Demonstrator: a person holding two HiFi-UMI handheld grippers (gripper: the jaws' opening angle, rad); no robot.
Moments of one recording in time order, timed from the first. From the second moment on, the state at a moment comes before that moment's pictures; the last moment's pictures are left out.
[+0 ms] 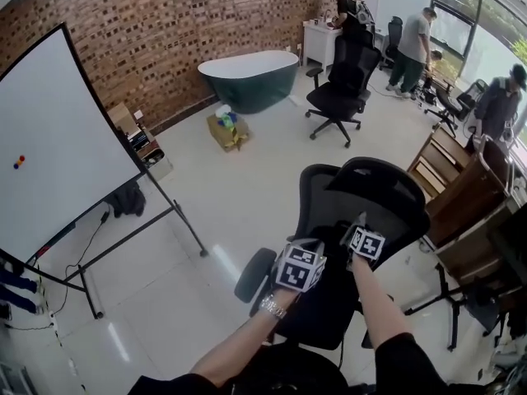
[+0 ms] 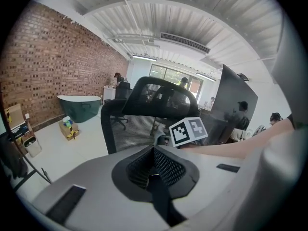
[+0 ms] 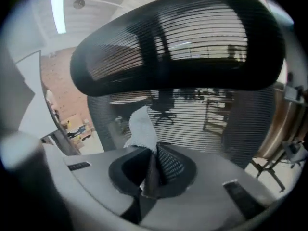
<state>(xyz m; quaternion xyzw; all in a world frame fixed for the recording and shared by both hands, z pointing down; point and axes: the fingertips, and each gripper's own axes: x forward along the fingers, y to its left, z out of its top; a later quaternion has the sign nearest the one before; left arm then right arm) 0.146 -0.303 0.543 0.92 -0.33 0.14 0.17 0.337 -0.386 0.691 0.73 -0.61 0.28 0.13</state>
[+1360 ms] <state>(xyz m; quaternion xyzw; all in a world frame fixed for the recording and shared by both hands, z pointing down) 0.139 -0.308 0.544 0.91 -0.35 0.14 0.17 0.446 -0.308 0.739 0.77 -0.52 0.31 0.19</state>
